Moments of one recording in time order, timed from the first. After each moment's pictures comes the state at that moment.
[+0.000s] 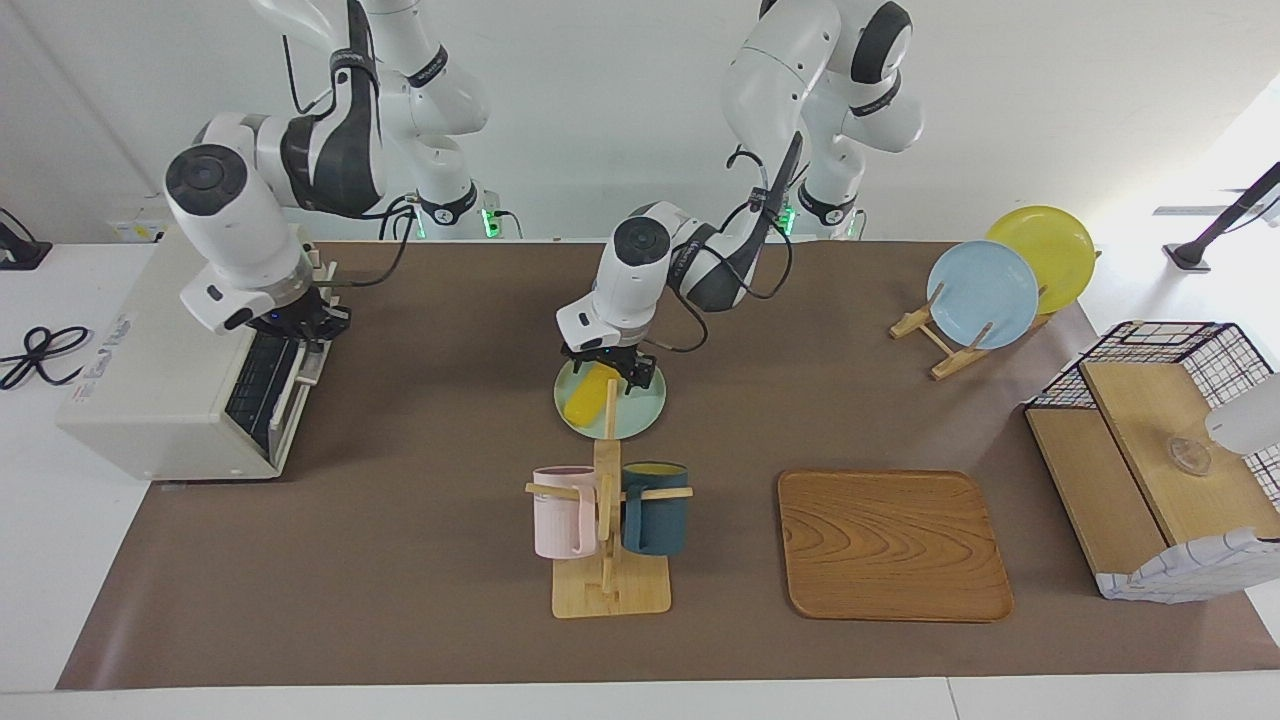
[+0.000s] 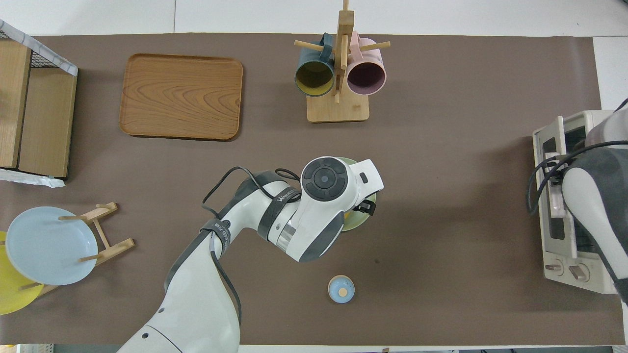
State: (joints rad) left arm -0.79 0.49 -0.06 -1.73 -0.19 2.31 -0.26; right arm -0.10 0.01 -0.01 -1.93 -0.18 1.80 -0.10
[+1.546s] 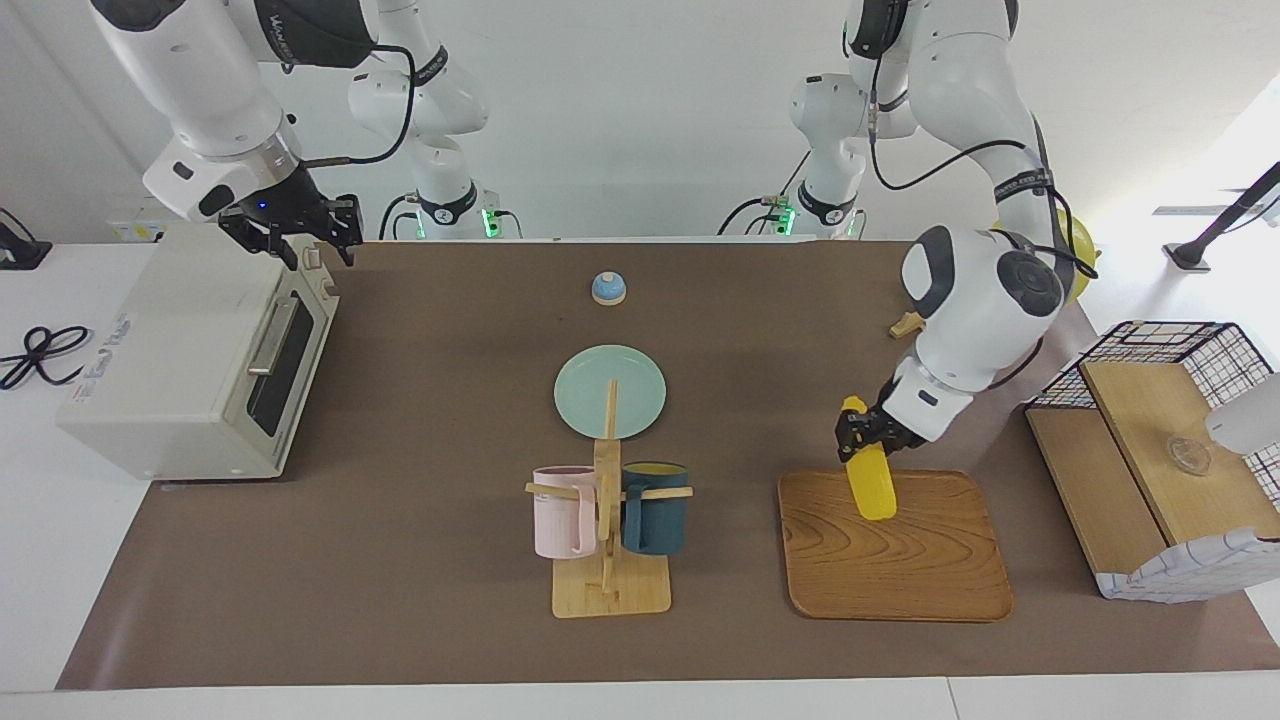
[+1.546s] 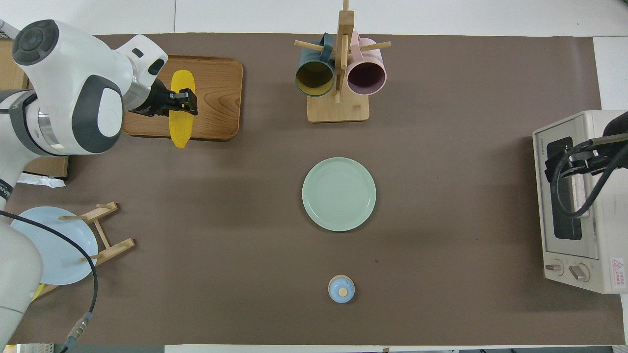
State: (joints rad) left arm -0.17 0.46 -0.02 -1.54 -0.19 2.07 -0.11; right arm -0.04 0.01 0.07 -1.55 -0.06 1.38 -0.11
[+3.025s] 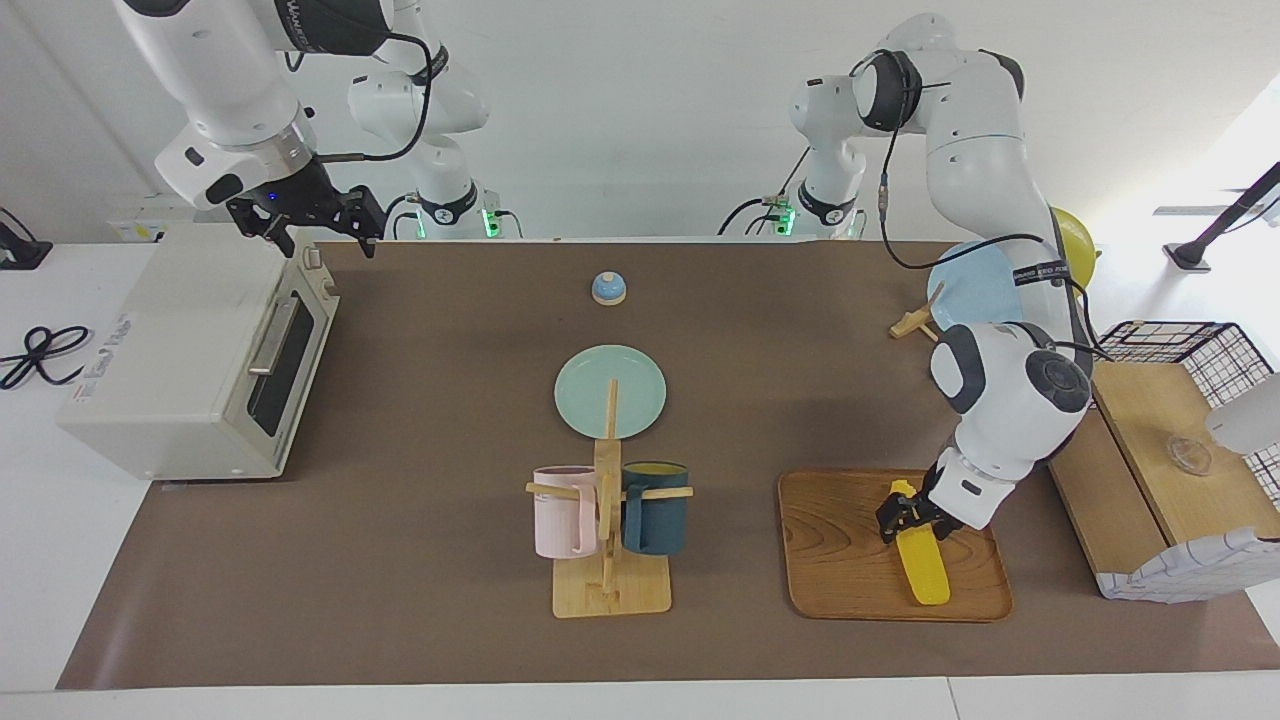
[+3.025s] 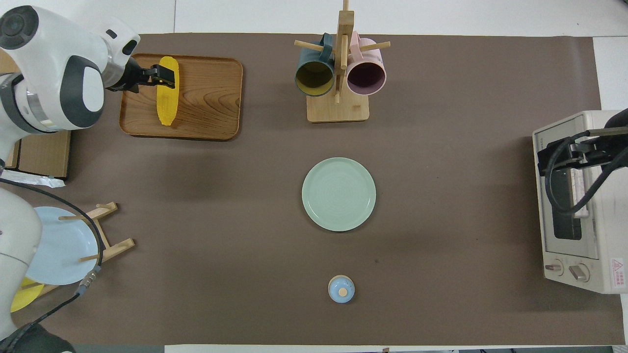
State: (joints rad) left arm -0.09 0.56 0.00 -1.39 -0.13 2.09 -0.04; right arm 0.02 0.01 0.03 -1.51 -0.06 1.38 0.02
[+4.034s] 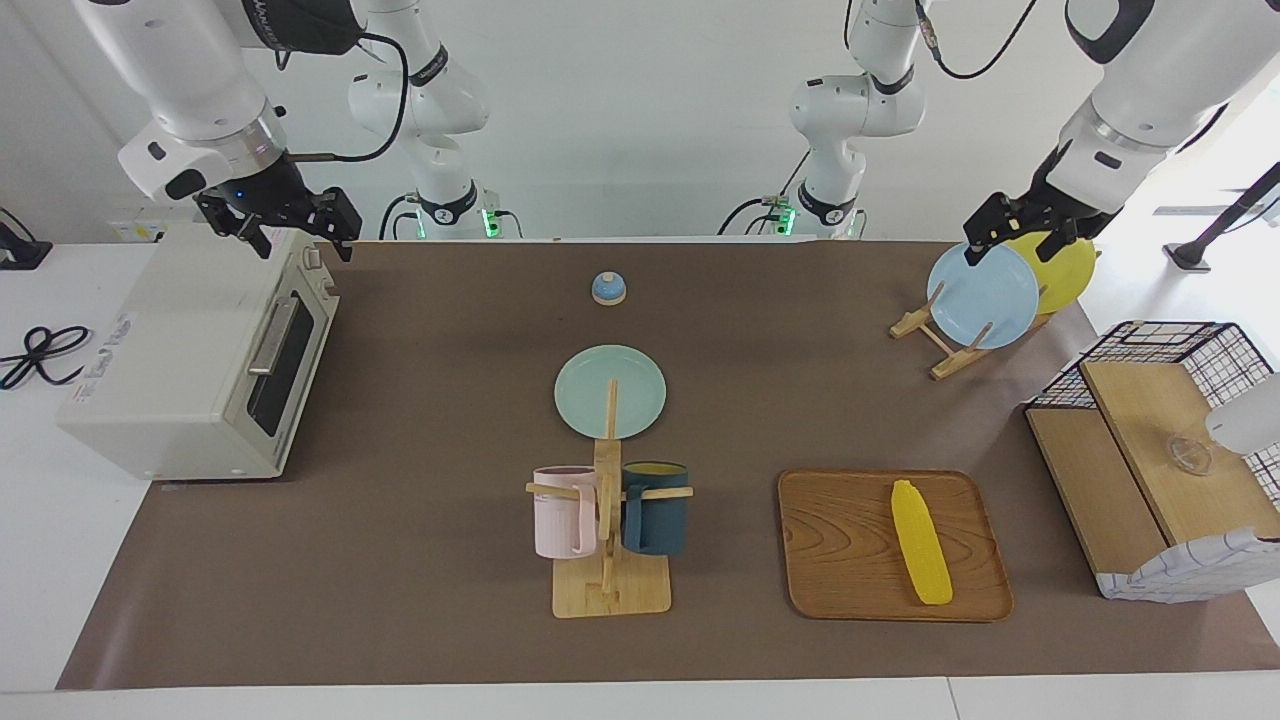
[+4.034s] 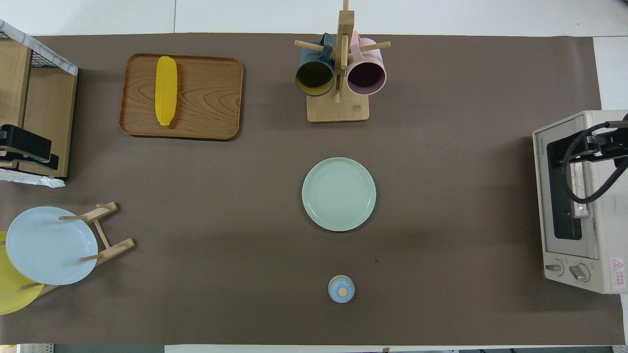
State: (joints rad) left arm -0.09 0.03 0.02 -1.39 -0.02 1.28 -0.06; right arm -0.02 0.02 0.03 -1.51 -0.06 1.42 0.02
